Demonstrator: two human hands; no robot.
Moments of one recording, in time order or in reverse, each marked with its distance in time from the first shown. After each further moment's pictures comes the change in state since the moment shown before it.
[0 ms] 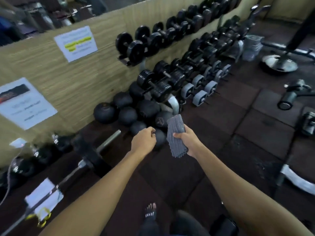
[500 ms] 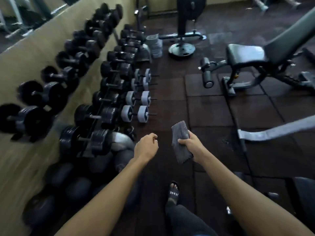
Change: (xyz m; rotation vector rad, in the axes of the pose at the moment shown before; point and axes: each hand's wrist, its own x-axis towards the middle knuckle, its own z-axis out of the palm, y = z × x) left_hand 0.259 0.237 0.085 0.187 -0.365 0.531; right_hand 0.148 -0.070 -0.204 0.347 0.614 -0.071
